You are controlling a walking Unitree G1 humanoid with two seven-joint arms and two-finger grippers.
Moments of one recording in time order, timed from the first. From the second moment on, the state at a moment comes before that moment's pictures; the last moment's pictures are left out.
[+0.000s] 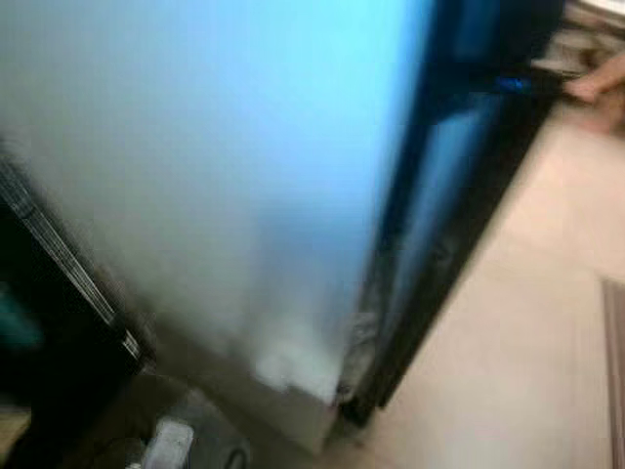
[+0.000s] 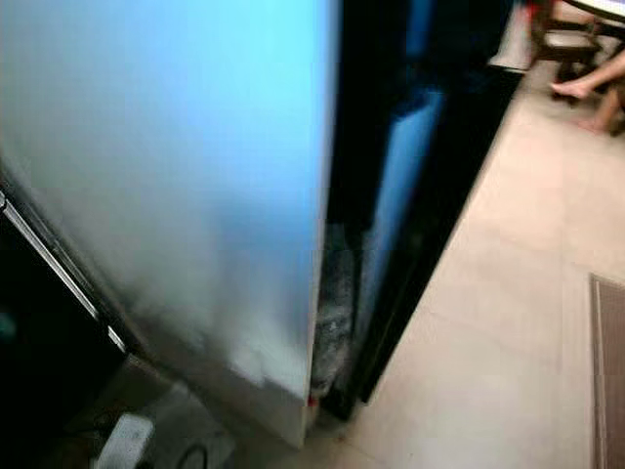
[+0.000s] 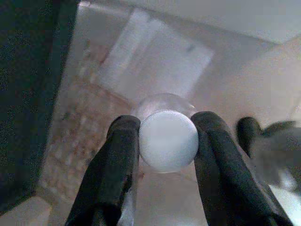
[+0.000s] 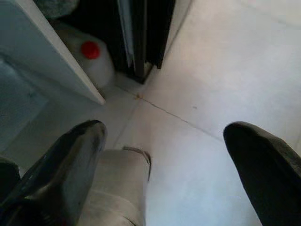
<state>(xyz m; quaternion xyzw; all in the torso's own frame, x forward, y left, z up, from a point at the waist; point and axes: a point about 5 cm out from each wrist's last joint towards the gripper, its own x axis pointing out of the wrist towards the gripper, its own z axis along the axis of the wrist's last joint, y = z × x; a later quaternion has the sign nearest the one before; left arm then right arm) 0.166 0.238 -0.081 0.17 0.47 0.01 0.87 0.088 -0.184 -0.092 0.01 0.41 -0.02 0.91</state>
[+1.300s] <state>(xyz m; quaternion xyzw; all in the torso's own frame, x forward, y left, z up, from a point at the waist) 0.157 0.231 -0.087 0.16 0.49 0.00 0.86 0.090 -0.182 -0.090 0.01 0.40 -0.02 0.92</state>
